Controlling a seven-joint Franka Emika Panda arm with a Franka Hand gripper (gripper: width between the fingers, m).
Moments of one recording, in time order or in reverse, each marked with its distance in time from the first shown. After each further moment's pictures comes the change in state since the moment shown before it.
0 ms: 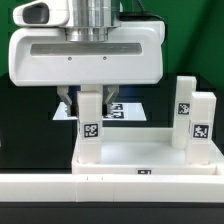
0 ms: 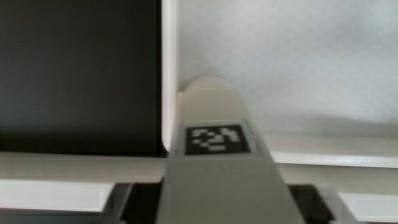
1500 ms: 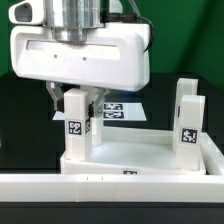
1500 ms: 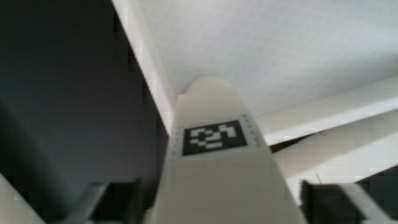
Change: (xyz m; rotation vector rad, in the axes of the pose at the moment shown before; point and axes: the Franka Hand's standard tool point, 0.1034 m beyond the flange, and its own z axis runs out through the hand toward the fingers) arm -0.009 0.015 0.000 -0.020 -0.008 0.535
